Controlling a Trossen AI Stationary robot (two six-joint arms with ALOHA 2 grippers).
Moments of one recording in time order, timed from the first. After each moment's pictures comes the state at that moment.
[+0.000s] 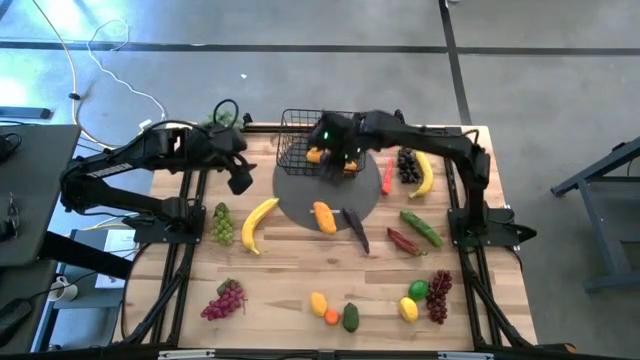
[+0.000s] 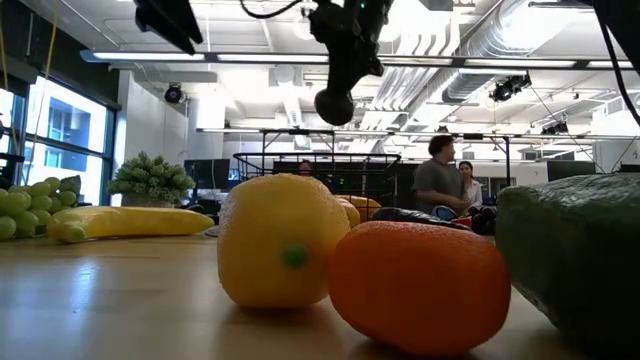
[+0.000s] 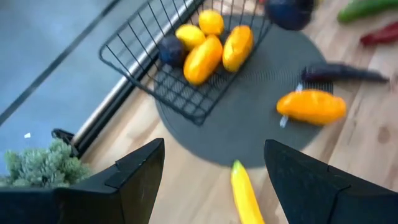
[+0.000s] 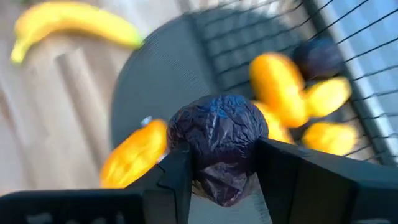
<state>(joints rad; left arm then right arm) 0.33 1.04 1.26 -1.07 -0.32 -0.21 -0.25 1.95 2.01 -1.16 0.08 0.12</state>
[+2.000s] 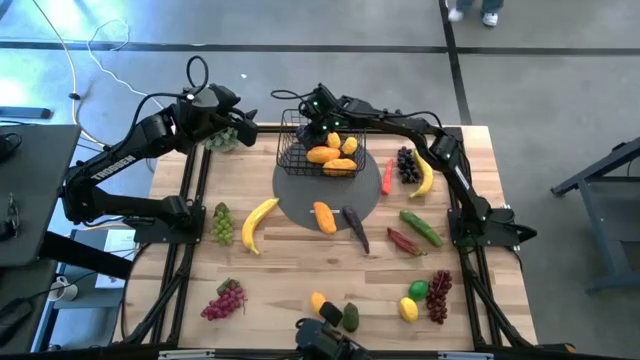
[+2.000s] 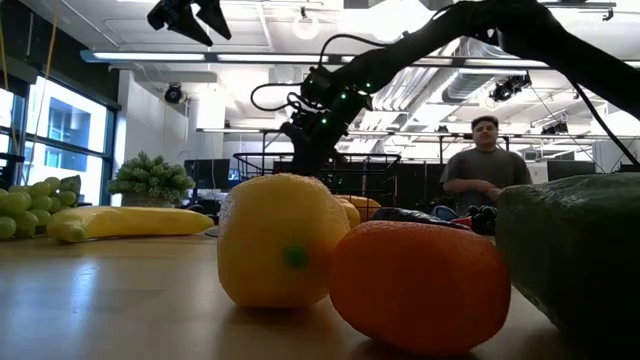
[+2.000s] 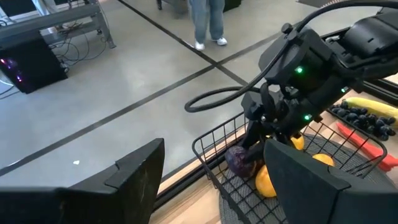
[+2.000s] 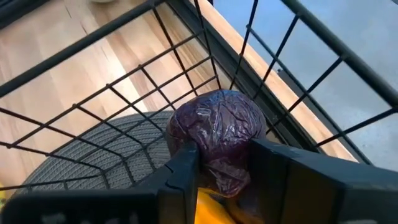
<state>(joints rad) 0.63 1.05 1.26 -0.69 -0.42 -0.13 -0.55 2.31 2.01 -0.55 -0.11 0.11</state>
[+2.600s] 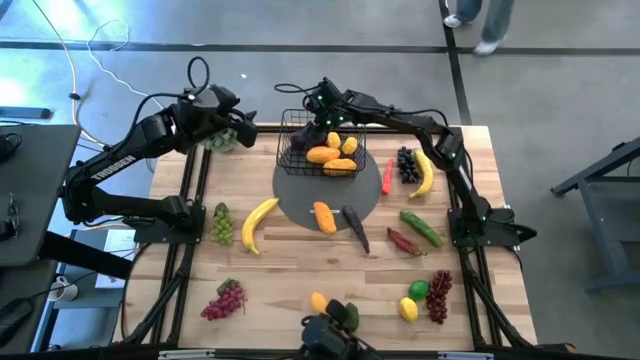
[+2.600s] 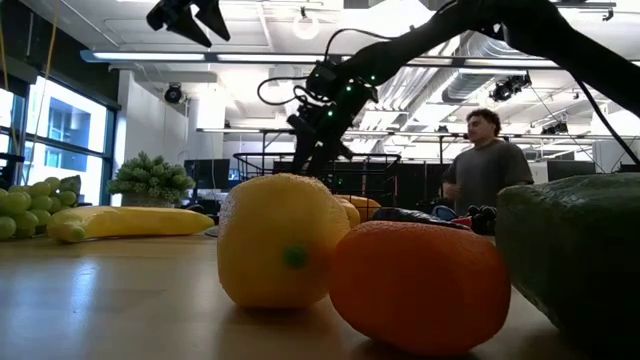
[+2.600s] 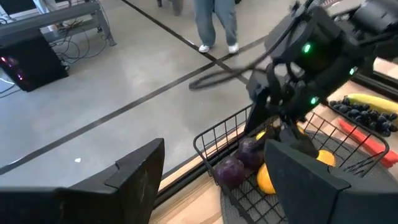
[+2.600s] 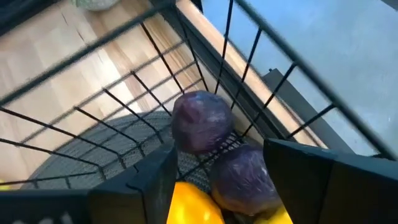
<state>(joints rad) 0.63 1.05 1.26 -0.71 -0.42 -0.13 -0.57 2.26 2.01 -0.60 -0.11 0.11</state>
